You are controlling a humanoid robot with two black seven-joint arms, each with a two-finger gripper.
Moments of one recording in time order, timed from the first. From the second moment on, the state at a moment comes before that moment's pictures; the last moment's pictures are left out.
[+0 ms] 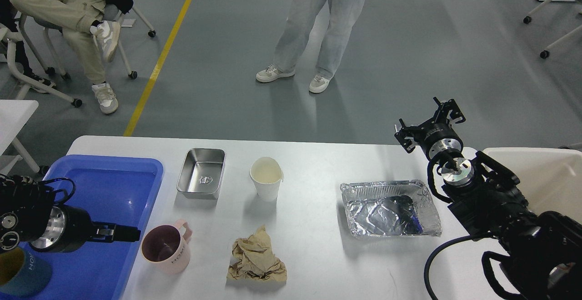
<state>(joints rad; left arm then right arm) -1.09 0.96 0.37 -1.47 1.10 -0.33 0.06 0.84 -0.05 0.76 0.23 0.41 0.26 0.14</state>
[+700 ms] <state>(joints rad) -1.09 0.77 0.41 -1.35 1.10 -0.29 0.07 0.84 -0.05 0.76 0.23 0.41 0.26 0.14</state>
